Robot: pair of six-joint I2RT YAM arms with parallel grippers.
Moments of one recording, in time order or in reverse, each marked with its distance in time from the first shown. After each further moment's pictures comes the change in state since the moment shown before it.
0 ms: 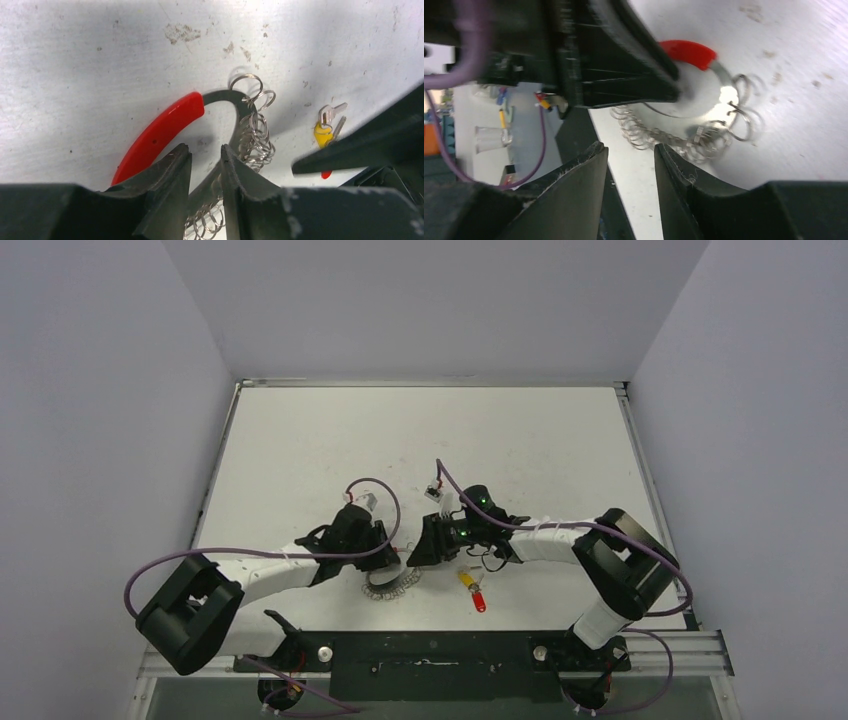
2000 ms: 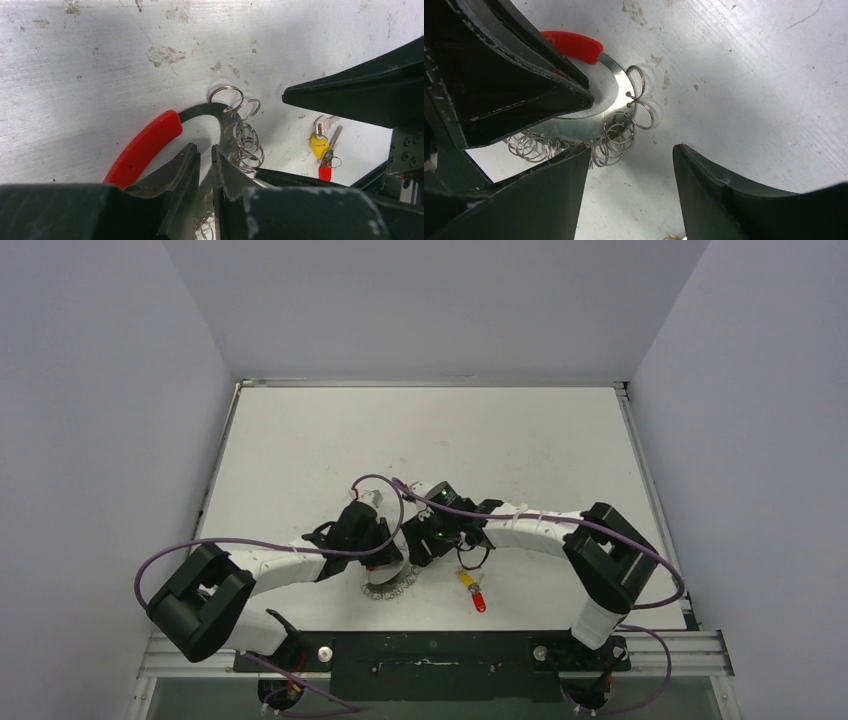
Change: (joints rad) left arm -0.010 0.084 0.036 0.060 -0.002 0.008; right arm 0.124 0.053 0.285 -0.531 0.480 -0.343
